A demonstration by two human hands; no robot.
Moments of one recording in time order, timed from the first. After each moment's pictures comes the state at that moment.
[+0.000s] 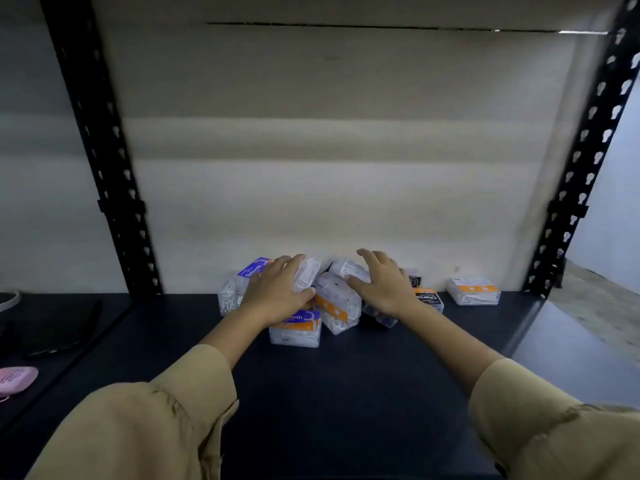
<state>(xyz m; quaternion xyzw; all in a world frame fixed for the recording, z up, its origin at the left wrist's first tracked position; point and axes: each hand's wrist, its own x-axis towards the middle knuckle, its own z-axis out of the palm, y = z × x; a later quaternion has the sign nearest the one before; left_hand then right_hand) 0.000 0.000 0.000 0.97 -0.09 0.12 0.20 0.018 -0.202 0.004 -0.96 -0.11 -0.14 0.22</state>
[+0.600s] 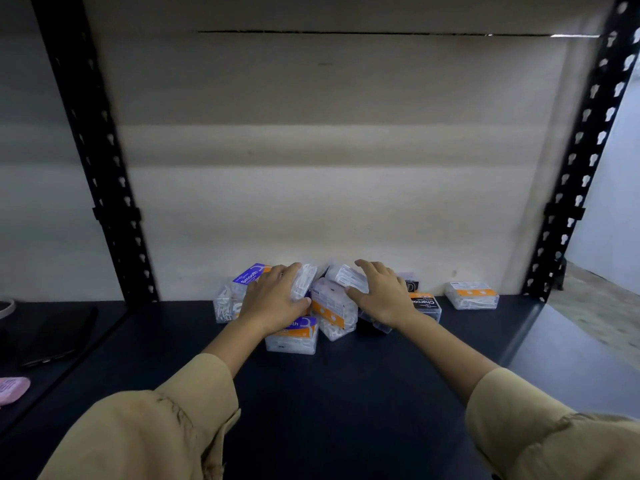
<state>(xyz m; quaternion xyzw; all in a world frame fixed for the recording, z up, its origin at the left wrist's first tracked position) 0.003 -0.007 -0.005 0.97 -0.06 0.14 0.17 0.021 -0.208 -0.006 -0.96 -0.11 -0.15 0.21</state>
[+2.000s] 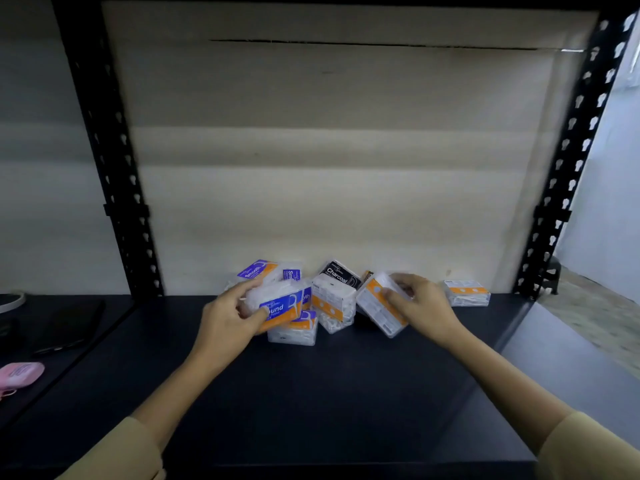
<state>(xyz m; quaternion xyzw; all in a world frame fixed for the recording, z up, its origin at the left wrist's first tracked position) -0.075 0.036 -0.019 0.86 -0.01 0.25 0.44 -0.033 -0.258 -0.003 -0.90 -0.12 -0.20 0.38</state>
